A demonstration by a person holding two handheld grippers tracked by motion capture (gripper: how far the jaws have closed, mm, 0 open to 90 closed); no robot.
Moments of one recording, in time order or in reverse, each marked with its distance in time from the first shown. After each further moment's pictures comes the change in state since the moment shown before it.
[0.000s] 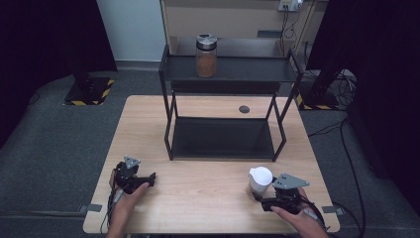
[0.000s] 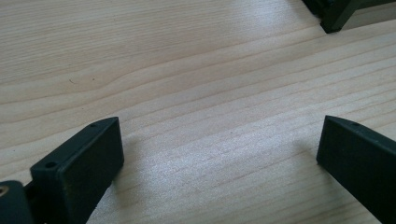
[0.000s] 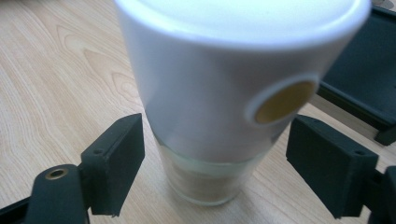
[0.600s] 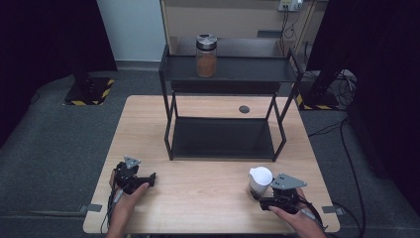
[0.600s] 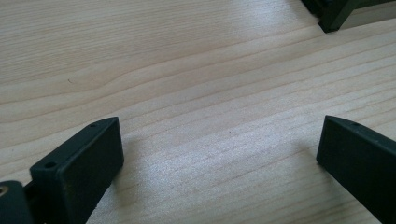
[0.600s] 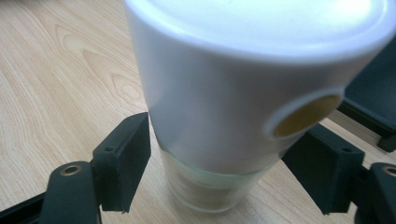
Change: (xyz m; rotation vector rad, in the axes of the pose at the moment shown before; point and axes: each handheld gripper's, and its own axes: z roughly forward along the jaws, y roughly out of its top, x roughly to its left) left arm 0.000 0.000 0.000 0.000 -0.003 0.002; right arm 0.005 0.000 0.003 -0.006 -0.007 -0.014
